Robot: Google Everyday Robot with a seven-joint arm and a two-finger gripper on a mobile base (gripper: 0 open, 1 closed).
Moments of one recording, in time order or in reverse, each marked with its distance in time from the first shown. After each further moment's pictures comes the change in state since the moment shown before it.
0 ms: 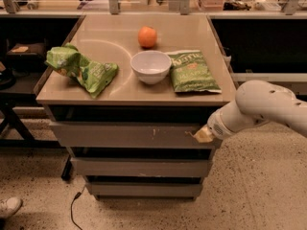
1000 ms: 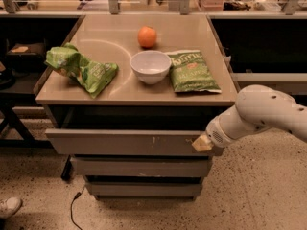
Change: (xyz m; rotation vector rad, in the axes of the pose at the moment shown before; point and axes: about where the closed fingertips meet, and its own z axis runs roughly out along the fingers) arm 0.016 0.030 -0.003 -0.058 0.026 -0.003
